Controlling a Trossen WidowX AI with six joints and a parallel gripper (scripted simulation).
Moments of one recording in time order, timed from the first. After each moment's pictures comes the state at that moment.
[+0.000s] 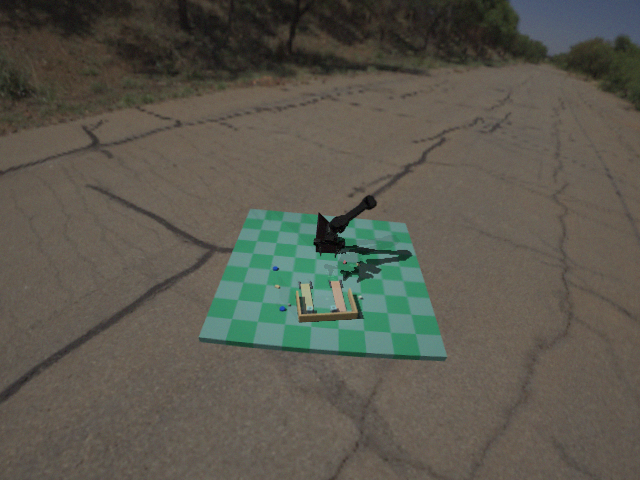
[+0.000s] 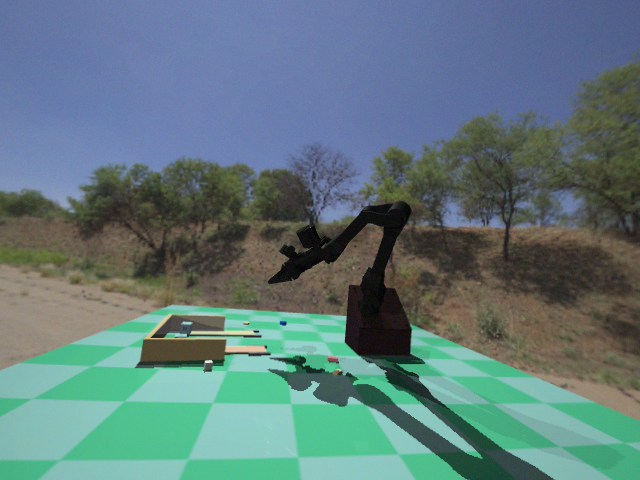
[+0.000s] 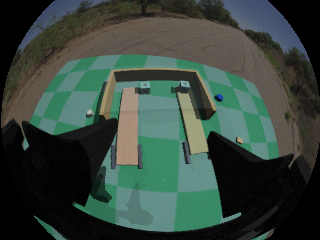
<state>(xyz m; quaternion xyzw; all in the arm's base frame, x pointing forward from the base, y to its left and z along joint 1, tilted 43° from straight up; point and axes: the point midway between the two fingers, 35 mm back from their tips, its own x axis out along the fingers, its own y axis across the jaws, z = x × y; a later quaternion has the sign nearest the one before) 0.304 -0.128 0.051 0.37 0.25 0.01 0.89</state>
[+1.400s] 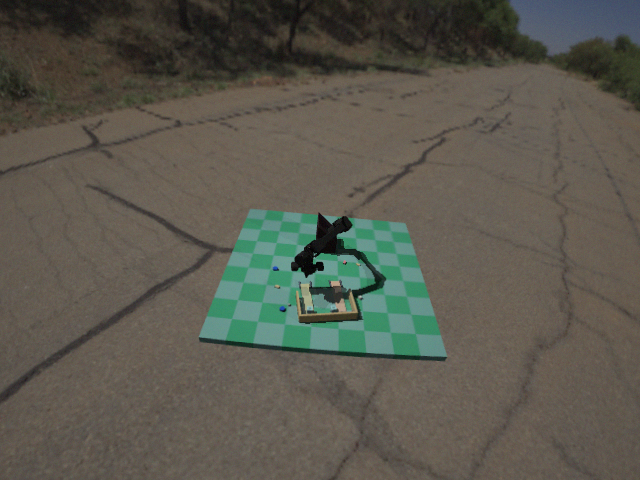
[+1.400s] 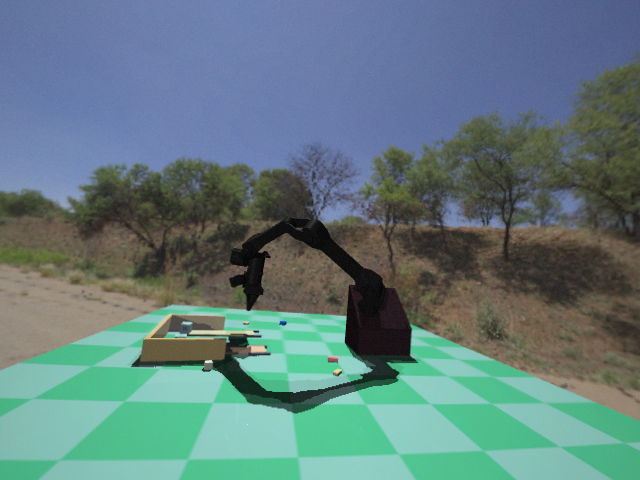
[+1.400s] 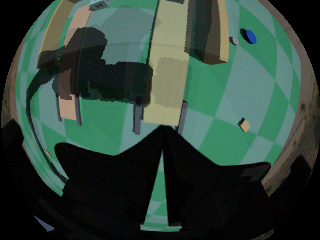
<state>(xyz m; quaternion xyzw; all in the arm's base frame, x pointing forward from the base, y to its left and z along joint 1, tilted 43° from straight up) 0.391 -0.163 -0.098 0.26 0.60 0.22 0.73</state>
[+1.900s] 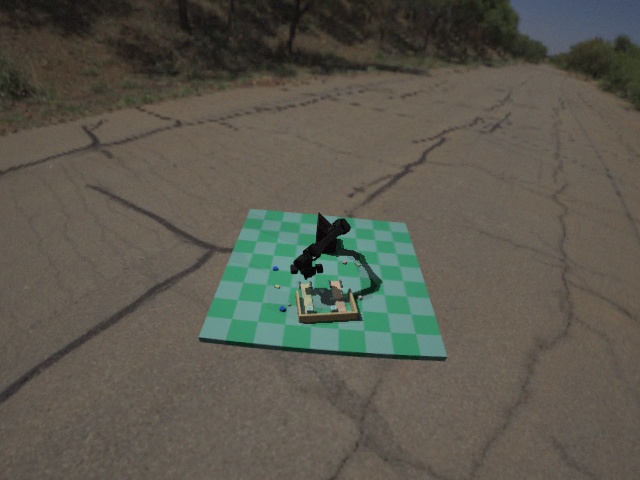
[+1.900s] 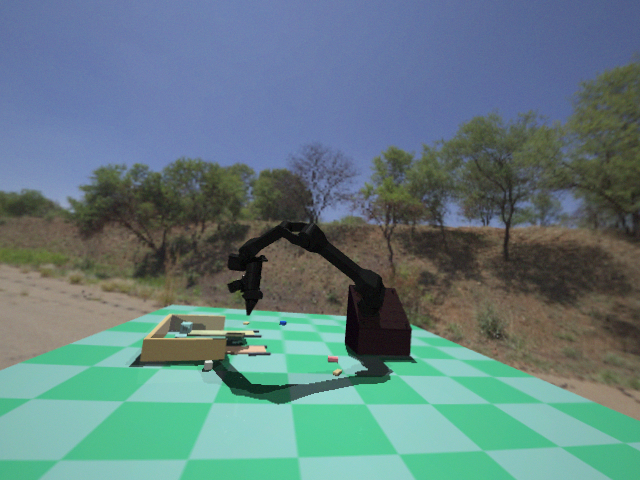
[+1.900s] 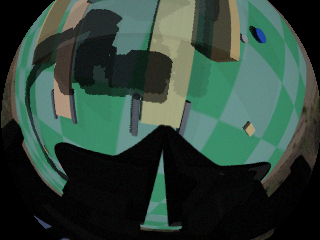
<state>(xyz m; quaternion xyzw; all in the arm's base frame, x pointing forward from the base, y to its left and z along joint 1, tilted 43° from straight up) 0.393 -0.153 -0.113 0.25 0.61 0.24 0.71</state>
